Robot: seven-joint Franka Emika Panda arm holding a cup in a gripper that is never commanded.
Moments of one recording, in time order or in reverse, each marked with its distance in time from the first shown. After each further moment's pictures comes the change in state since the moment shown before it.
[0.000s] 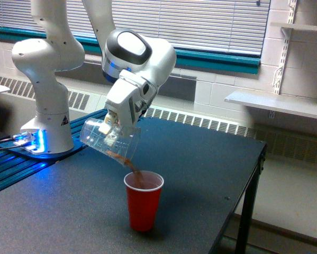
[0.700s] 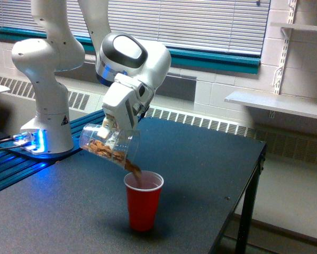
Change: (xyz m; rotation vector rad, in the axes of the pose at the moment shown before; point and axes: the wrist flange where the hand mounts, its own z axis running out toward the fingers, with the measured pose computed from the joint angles) arm -0.003 -0.002 0.009 0.026 0.044 0.060
